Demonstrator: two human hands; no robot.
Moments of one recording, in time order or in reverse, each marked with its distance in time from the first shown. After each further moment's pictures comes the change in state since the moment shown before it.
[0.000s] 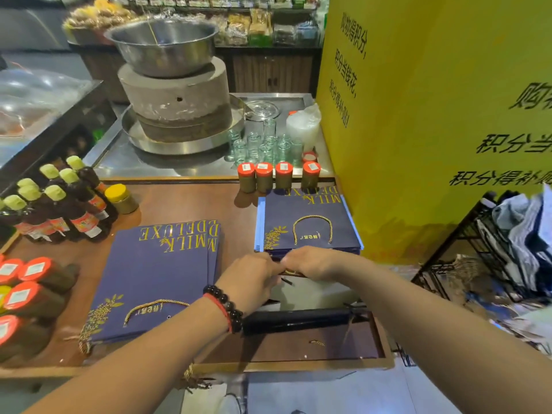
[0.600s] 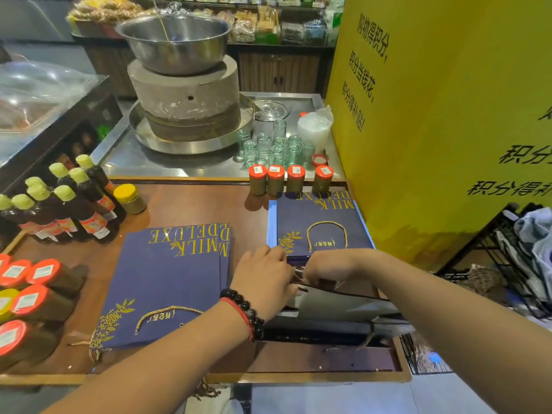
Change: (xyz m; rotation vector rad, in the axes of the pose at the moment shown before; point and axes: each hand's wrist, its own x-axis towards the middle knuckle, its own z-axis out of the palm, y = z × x) left_hand 0.004 -0.019 -0.014 0.238 0.050 -0.081; right_hand 0.036 -0.011 -0.012 -0.209 -0.218 0.029
